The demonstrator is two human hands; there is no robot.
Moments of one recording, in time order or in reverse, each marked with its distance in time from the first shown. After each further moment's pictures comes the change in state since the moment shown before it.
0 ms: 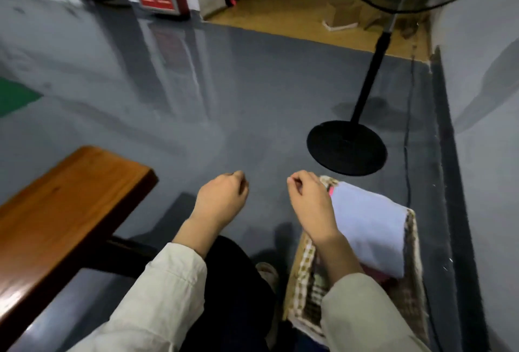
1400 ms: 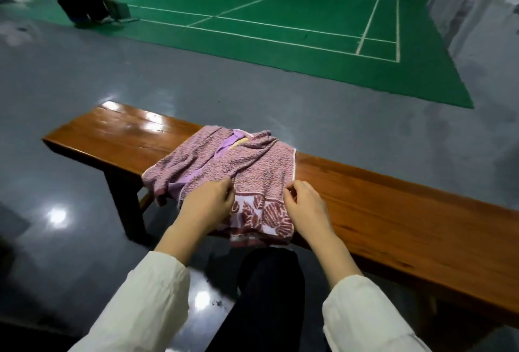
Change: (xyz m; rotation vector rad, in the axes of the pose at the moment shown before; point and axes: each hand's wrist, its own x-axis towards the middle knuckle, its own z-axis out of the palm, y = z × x) left_hand -0.607 -0.308 -0.126 0.094 0.426 -1.467; right_hand -0.421 -0.412 0.311 0.040 -1.125 -1.194
